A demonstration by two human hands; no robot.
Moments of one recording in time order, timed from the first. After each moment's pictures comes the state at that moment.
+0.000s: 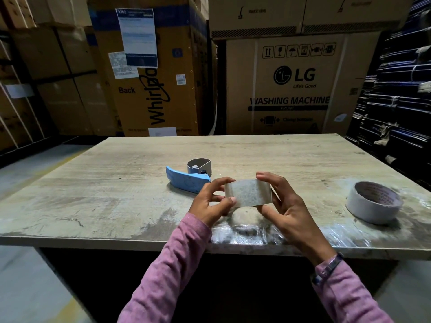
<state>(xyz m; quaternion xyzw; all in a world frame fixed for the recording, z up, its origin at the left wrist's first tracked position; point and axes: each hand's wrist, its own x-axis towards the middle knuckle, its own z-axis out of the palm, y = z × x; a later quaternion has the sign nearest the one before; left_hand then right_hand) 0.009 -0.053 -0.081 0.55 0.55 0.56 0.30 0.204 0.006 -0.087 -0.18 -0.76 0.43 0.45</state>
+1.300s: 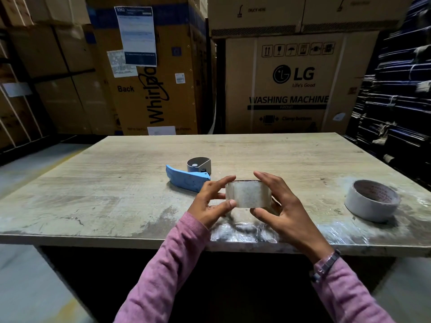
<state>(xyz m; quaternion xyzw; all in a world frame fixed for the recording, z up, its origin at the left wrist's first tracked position) 0.005 -0.060 -0.085 0.59 0.53 0.54 0.27 0.203 0.005 -0.089 -0.23 -0.79 0.37 0.42</state>
